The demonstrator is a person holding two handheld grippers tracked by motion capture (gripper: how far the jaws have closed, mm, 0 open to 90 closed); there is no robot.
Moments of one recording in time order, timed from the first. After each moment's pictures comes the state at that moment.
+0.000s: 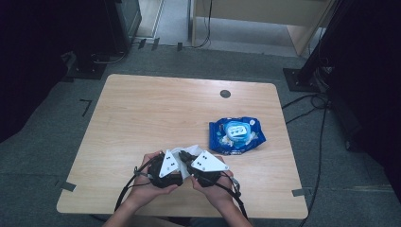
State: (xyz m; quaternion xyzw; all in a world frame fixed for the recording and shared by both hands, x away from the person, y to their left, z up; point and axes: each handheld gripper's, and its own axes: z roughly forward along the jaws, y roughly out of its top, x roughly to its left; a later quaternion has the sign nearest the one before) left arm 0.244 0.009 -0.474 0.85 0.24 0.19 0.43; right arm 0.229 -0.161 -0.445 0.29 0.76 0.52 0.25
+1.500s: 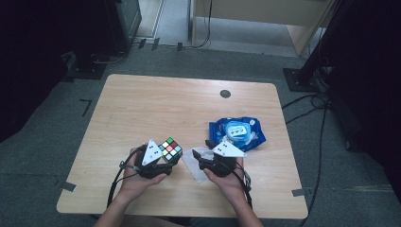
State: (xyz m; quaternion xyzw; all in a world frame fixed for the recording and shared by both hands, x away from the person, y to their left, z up) left arm 0.265 0.047 -0.463 0.81 0.31 0.19 0.45; right arm 0.261 -0.207 -0.469 0.39 0.73 0.52 0.20
